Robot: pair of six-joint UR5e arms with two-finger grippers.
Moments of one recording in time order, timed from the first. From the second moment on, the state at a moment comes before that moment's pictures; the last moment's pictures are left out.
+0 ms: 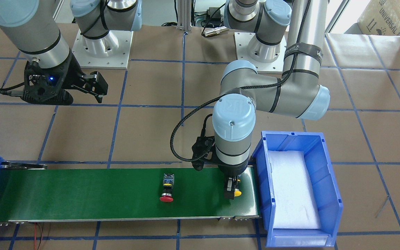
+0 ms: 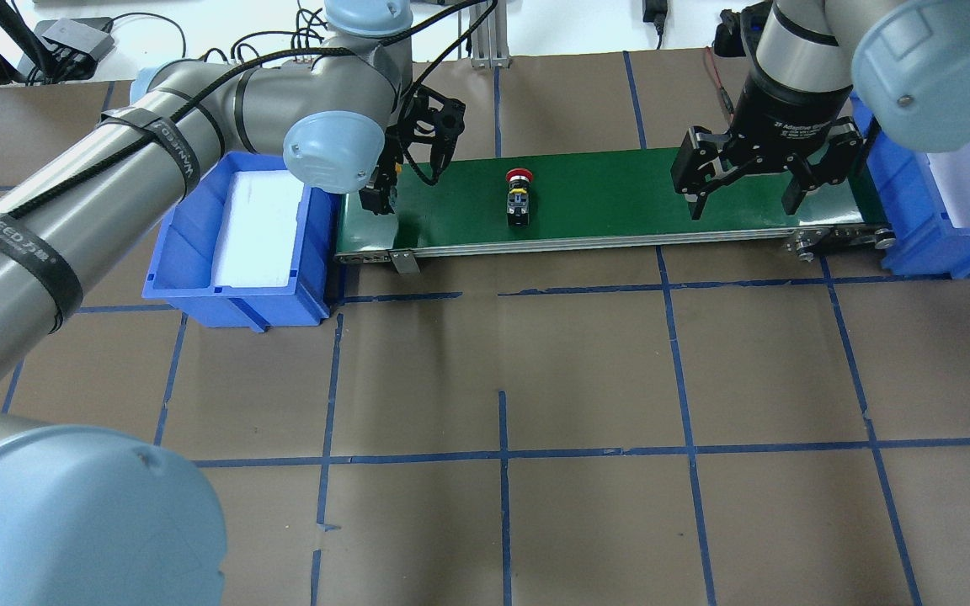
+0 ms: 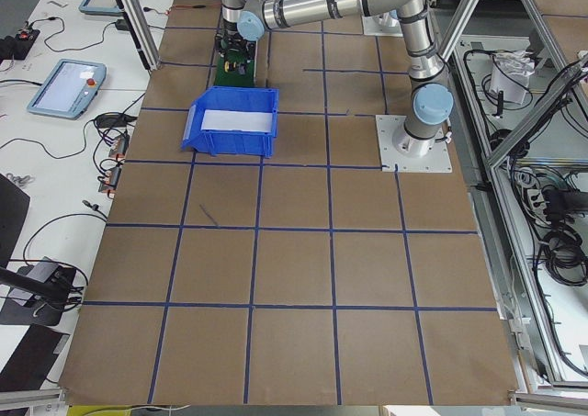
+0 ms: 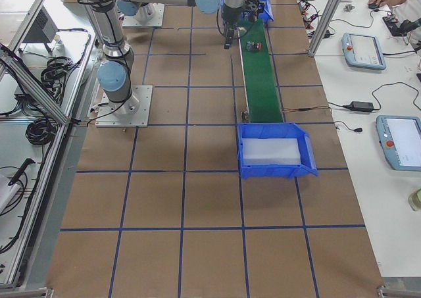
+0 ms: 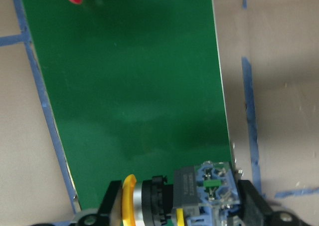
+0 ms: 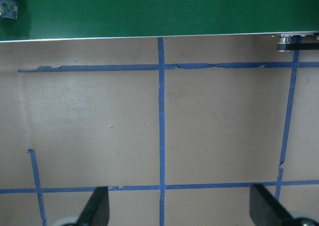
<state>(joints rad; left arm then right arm) -1.78 -2.10 -1.44 -1.11 1.76 1.58 1.57 -1.50 1.57 -1.55 -1.59 0.00</state>
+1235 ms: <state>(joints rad) -1.80 -2.05 -1.45 -1.12 1.77 1.52 1.56 -1.48 1.57 -1.55 -1.59 0.00</state>
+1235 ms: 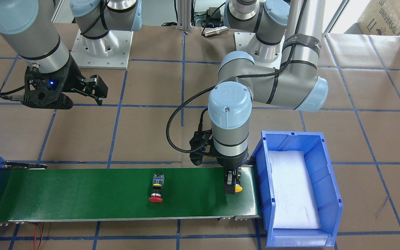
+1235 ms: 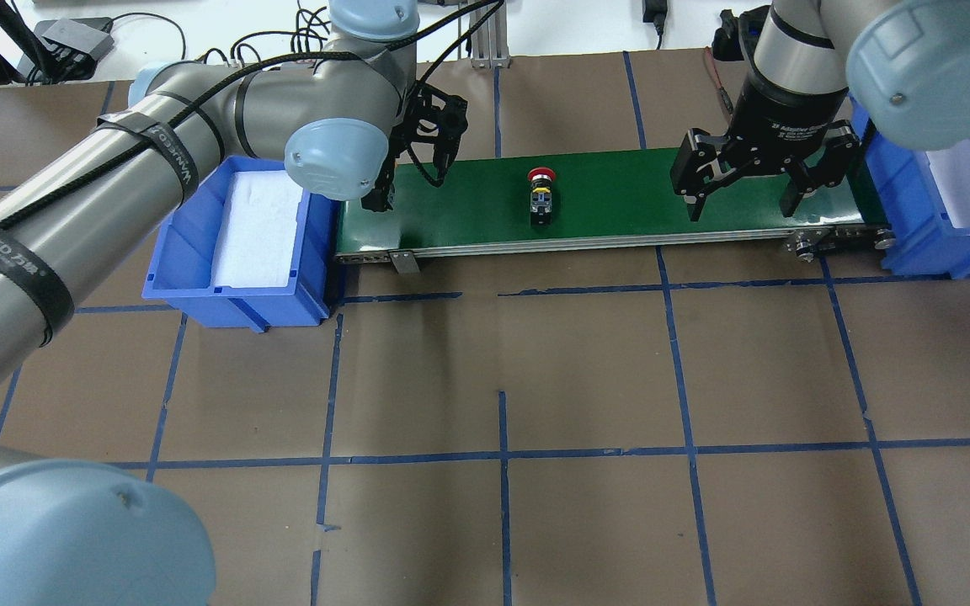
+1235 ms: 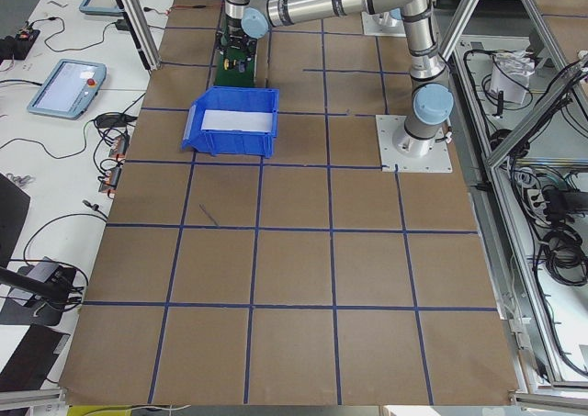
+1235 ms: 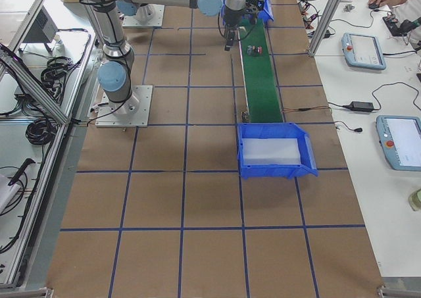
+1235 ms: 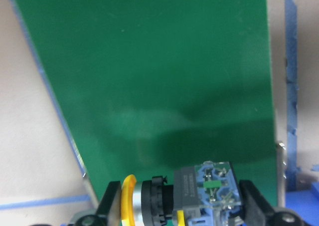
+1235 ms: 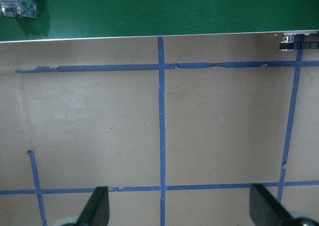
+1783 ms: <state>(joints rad) -1.79 -2.07 -1.45 -1.12 1.76 1.48 1.55 -1.48 1.57 -1.55 -1.58 0.00</state>
